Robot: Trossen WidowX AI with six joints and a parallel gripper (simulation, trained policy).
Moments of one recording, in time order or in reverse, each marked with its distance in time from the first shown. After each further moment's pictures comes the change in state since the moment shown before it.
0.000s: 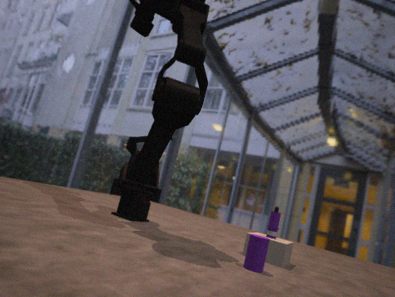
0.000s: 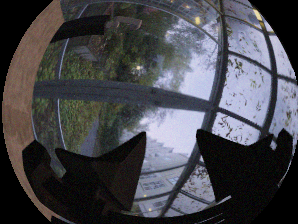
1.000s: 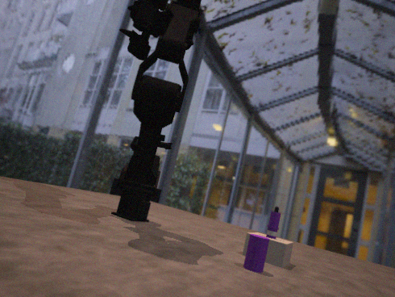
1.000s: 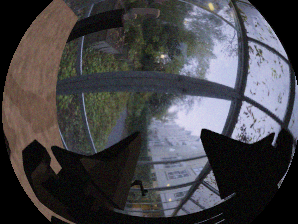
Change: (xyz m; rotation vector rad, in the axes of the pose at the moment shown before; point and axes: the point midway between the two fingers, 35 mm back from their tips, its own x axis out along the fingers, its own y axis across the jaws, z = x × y) arm -0.012 0.071 -0.011 0.100 0.113 0.266
